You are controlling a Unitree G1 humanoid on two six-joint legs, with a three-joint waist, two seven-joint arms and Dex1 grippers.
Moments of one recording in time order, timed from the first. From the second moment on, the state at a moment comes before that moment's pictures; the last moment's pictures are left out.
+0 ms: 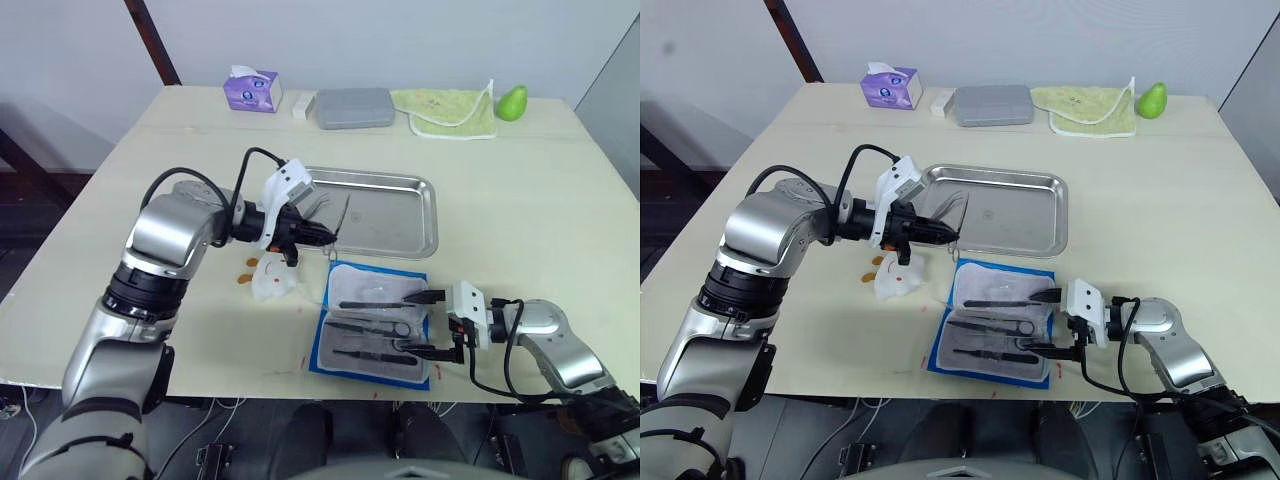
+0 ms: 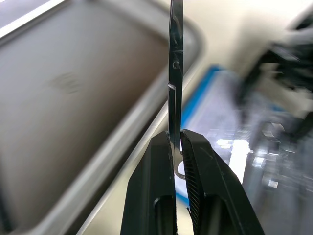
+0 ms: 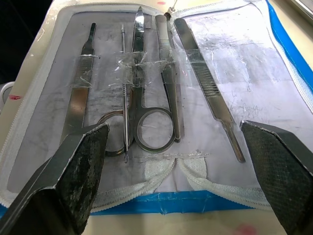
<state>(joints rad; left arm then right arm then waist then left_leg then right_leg) -0.84 0.71 -0.21 -0.07 -0.34 1.16 -1.04 -0.15 -0.61 0.27 0.01 0.26 0.03 1.14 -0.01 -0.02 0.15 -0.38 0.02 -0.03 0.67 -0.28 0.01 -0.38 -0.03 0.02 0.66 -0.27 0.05</state>
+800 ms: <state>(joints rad) -0.94 0.75 -0.64 -0.01 -0.19 0.87 -1.29 -0.15 -0.61 0.27 0.01 0.26 0.03 1.13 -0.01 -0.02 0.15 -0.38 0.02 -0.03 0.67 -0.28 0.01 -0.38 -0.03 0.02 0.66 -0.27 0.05</state>
